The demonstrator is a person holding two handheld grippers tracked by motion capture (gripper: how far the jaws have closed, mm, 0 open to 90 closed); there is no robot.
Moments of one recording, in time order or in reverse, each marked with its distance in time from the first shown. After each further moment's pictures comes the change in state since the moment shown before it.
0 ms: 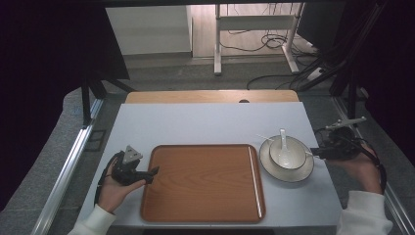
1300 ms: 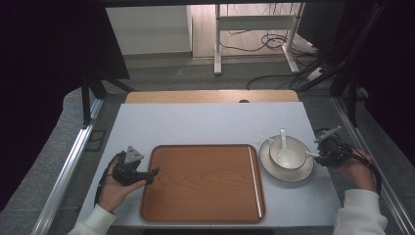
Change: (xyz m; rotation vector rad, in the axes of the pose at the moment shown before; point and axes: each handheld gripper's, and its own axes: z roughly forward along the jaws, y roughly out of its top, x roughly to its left) left arm 0.001 -0.002 0.005 0.026 -0.003 0.011; right arm -0.011 -0.022 0.054 0.211 -0.082 -0.231
